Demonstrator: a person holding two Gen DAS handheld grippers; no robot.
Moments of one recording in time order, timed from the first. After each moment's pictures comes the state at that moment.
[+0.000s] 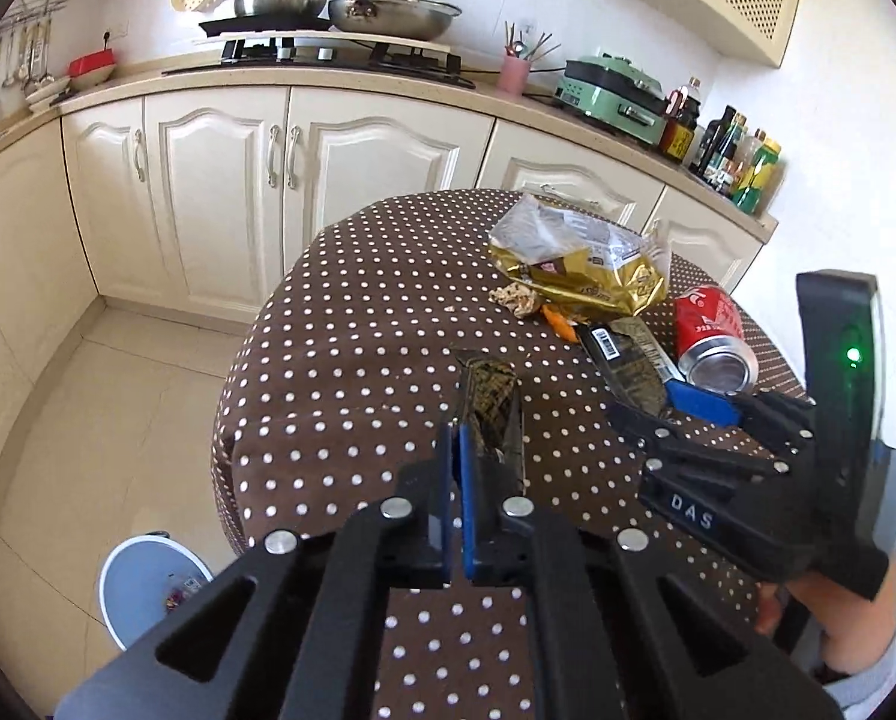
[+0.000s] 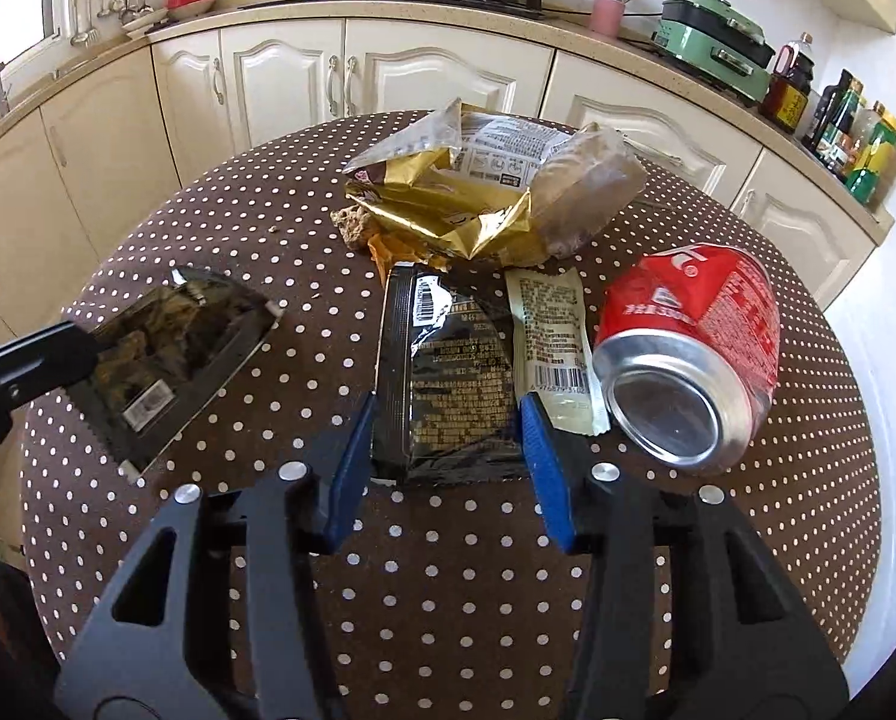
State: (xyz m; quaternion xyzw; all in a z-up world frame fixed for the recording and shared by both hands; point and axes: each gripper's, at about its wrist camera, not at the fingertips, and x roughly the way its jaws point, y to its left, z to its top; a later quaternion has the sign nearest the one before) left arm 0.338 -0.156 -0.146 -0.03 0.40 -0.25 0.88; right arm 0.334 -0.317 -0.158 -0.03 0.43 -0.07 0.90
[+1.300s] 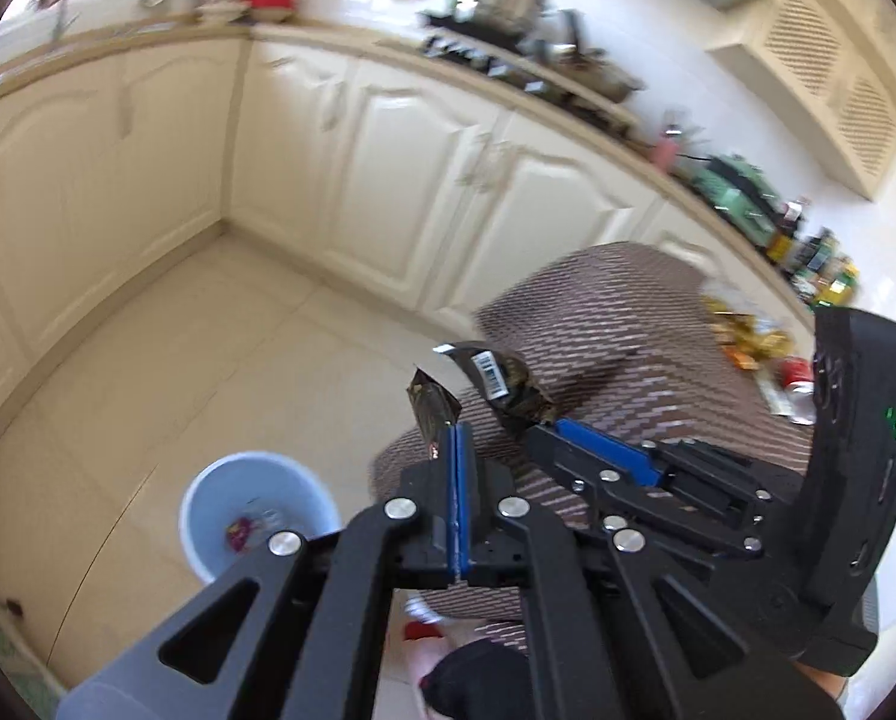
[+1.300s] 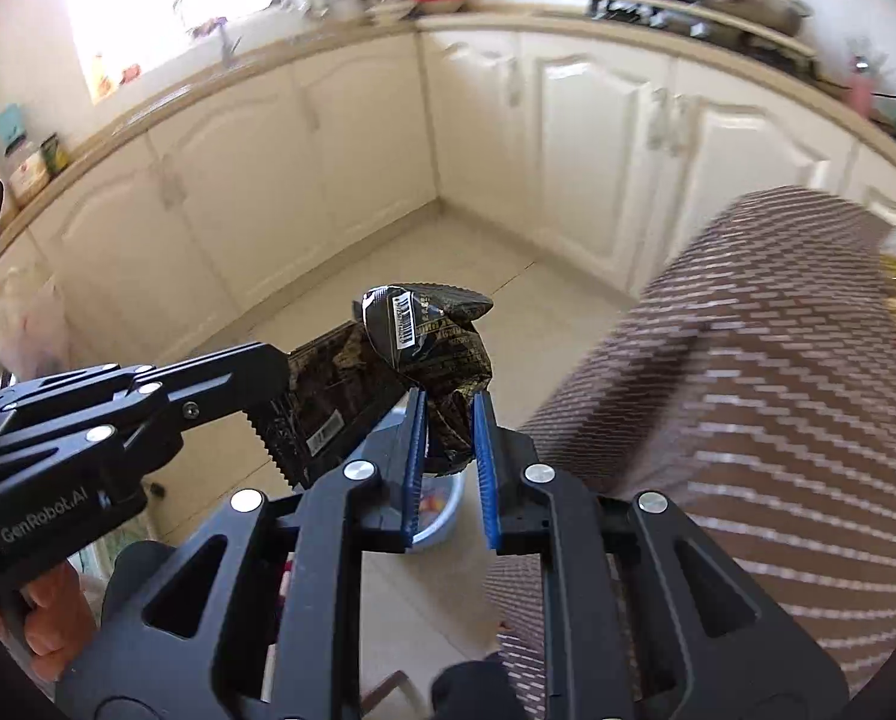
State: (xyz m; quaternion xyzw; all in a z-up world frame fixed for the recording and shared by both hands) left arm 0.293 0.092 -0.179 -0.14 0.40 -0.12 0.90; right arm 0.327 -0.033 -0.173 -0.02 0.42 0.20 0.89
